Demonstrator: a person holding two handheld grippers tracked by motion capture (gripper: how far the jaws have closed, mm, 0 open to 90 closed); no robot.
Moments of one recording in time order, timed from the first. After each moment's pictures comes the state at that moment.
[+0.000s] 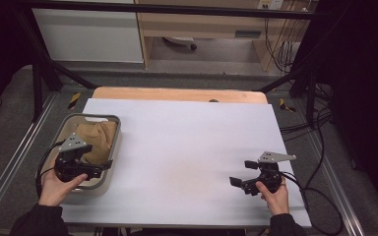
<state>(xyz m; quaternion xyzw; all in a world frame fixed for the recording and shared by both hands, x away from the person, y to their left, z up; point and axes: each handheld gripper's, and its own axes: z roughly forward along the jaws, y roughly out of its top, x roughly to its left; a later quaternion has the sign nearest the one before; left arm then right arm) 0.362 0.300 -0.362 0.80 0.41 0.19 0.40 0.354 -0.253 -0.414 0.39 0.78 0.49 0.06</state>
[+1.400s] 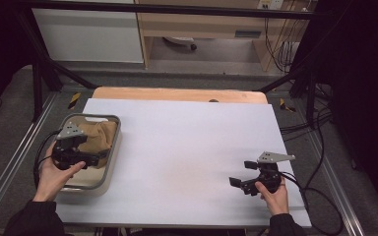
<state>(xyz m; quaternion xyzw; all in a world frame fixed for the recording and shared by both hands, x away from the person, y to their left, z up) 0.387 0.309 -0.349 0.79 0.43 0.21 0.37 0.354 -0.251 -0.415 0.39 0.78 0.49 0.06</state>
